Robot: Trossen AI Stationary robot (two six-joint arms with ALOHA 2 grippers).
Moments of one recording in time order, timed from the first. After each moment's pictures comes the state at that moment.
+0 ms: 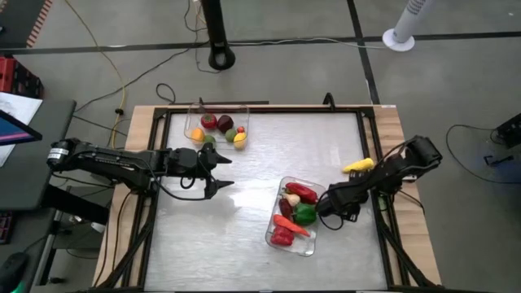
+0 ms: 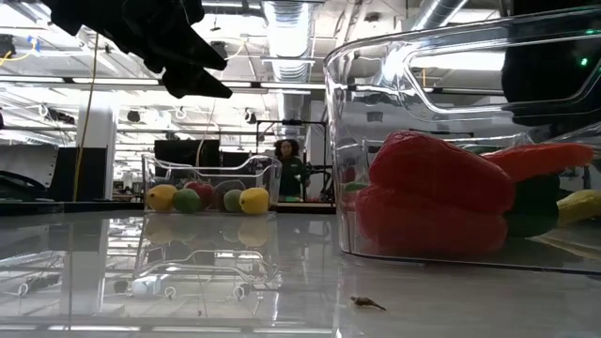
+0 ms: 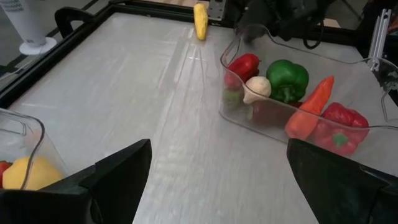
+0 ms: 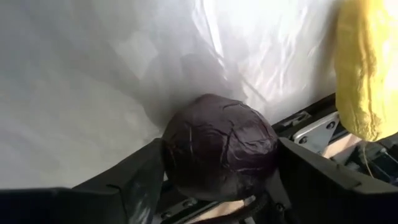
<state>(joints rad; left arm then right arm) -0.01 1.00 0.59 -0.04 -0.11 -0.16 0.39 1.61 0.81 -1.33 0.05 0.72</state>
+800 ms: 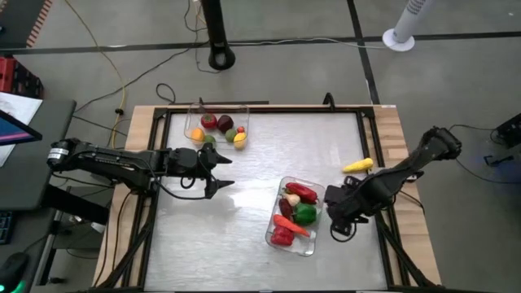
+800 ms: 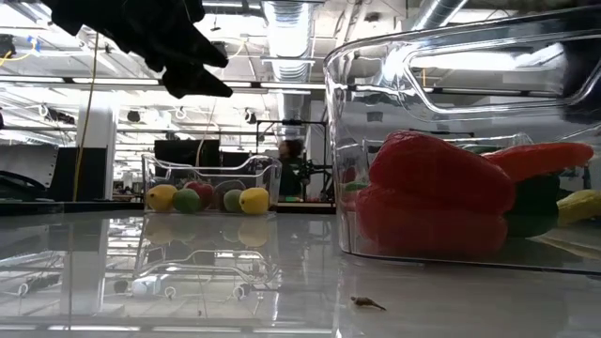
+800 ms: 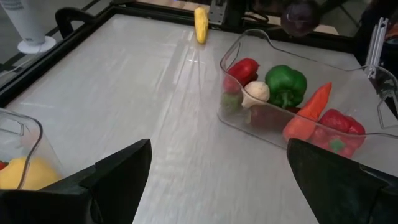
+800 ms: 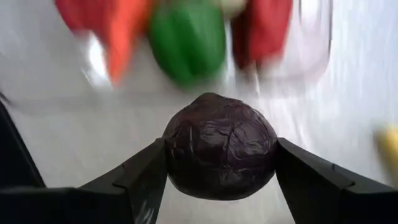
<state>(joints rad) -0.01 1.00 0.59 -0.02 -0.11 -0.18 0.56 1.33 1.17 -1.21 0.15 0.94</state>
